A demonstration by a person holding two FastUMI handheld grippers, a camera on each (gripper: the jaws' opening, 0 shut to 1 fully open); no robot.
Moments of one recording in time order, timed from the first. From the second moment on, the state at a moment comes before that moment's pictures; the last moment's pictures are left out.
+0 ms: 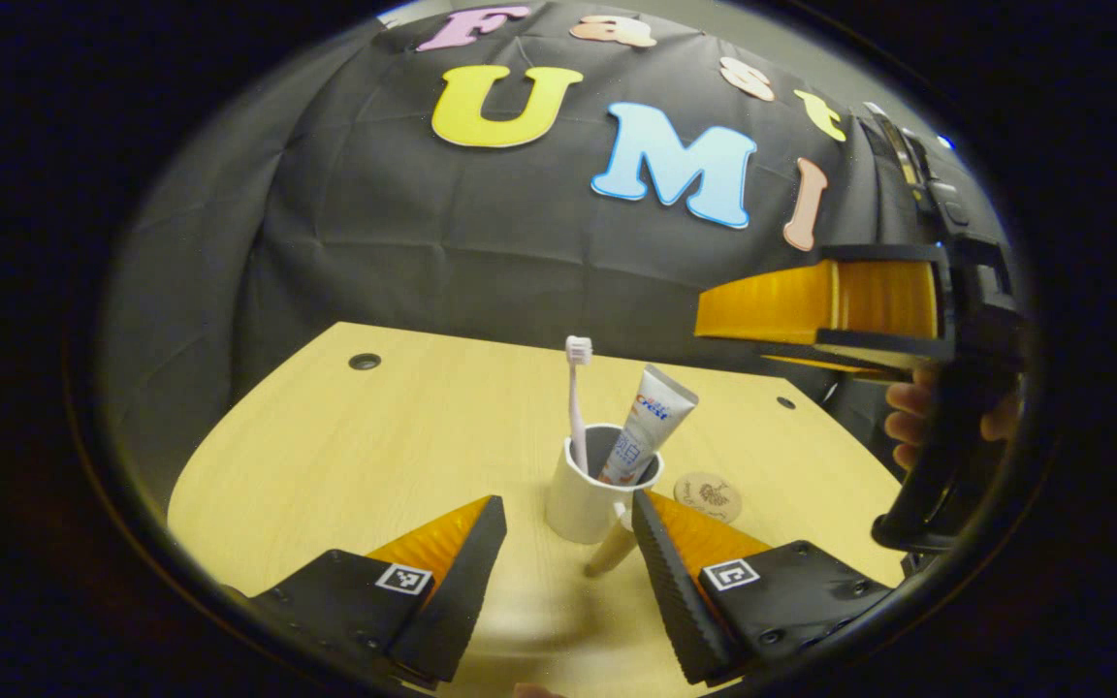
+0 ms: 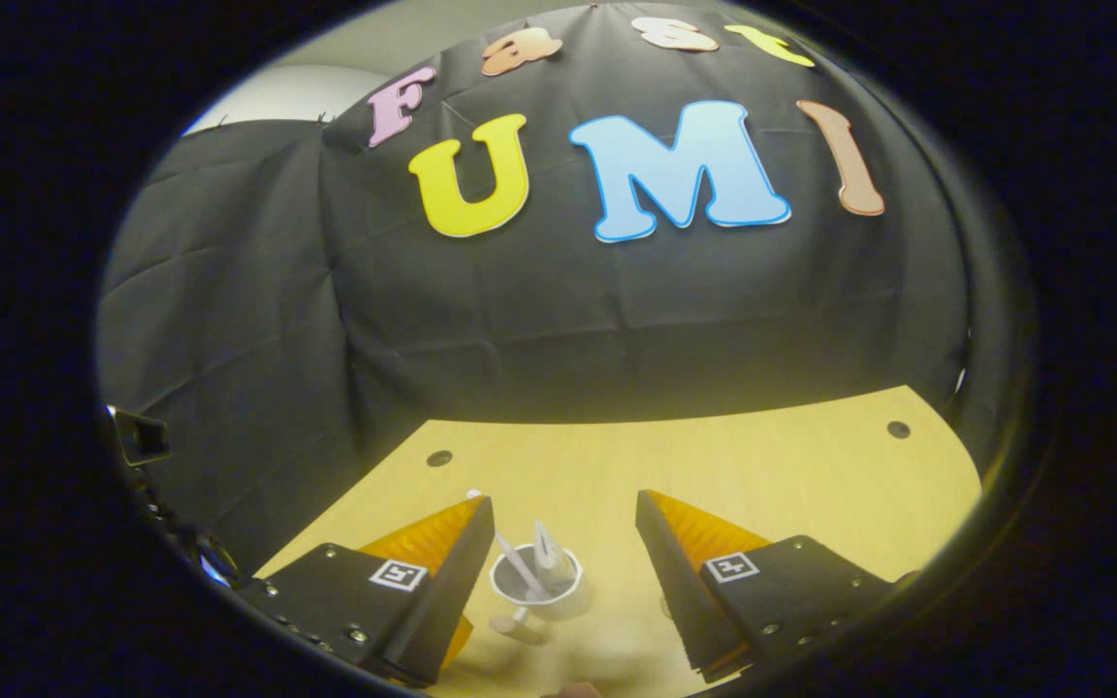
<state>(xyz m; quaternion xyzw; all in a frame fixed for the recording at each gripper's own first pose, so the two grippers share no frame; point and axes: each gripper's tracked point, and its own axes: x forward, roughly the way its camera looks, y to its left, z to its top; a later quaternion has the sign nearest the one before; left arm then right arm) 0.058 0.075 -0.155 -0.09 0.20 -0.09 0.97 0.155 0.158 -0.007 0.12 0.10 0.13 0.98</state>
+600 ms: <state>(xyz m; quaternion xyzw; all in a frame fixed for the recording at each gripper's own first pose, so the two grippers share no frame) 0.085 0.033 -0.207 -0.09 0.34 -0.10 0.93 0.116 0.081 -0.021 0.10 0.11 0.07 0.99</state>
